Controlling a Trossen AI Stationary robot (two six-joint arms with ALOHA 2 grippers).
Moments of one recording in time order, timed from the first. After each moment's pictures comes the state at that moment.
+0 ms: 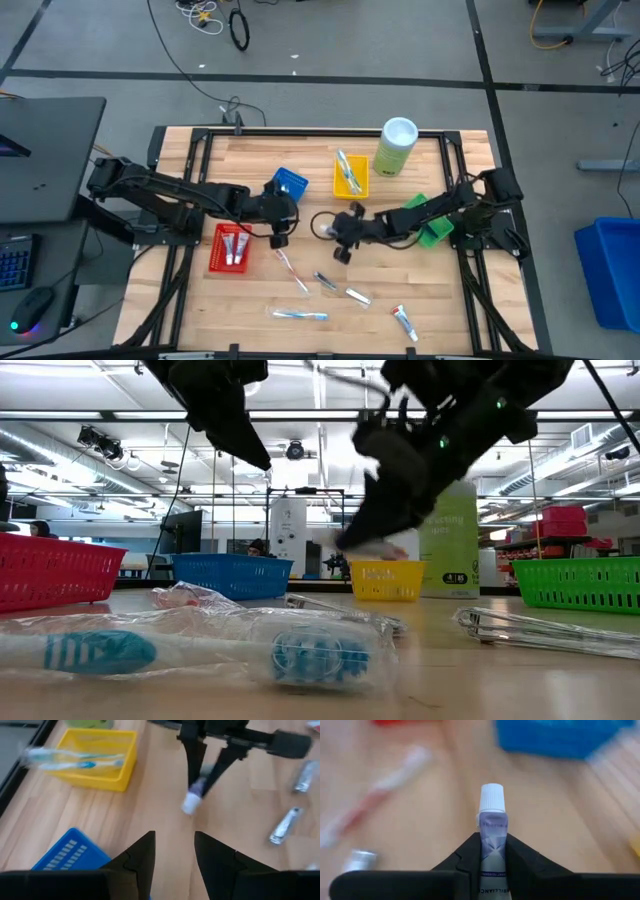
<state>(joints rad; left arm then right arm) -0.14 1.34 0.94 -0.37 -0.31 -0.14 0.19 1.76 0.91 0.07 0.32 0.37</state>
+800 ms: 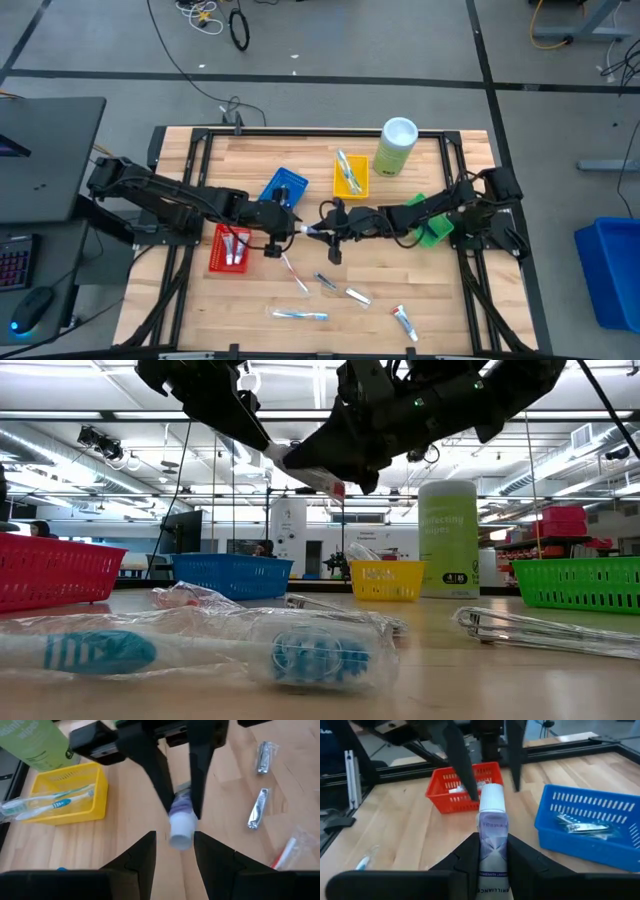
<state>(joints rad) -0.19 1.34 0.94 -0.31 -0.24 0.09 0.16 1.76 0.91 0.50 0.15 0.18</state>
